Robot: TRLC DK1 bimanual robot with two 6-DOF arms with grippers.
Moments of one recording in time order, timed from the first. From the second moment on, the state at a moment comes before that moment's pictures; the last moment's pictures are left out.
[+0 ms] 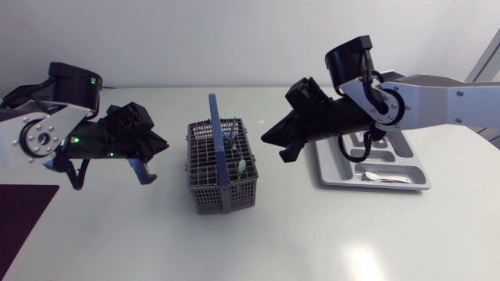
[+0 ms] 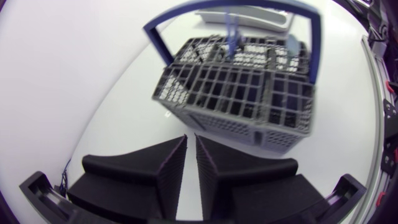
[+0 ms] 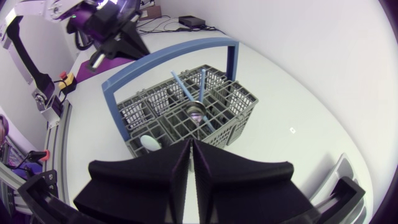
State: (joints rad) left arm -0.19 1.36 0.83 -0.25 0.27 0.82; right arm 0.42 1.60 1.08 -0.23 -0.54 -0.43
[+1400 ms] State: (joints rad) left arm -0.40 1.46 0.65 -0.21 0.27 0.80; right arm 0.36 2.34 1.85 -0.17 -0.57 -0.31
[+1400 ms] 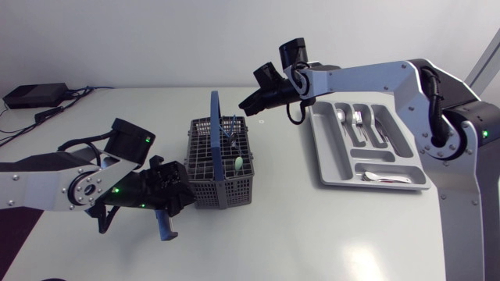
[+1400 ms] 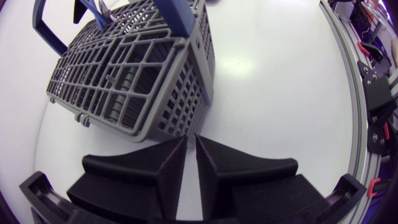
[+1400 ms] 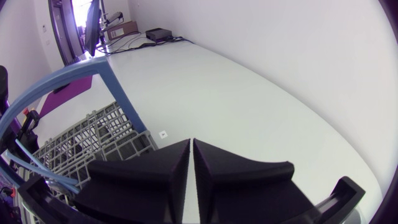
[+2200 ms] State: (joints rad) left arm -0.32 1.34 0.57 -0.23 0.28 0.82; right arm 0.39 2.03 1.39 -0.15 -0.57 -0.37
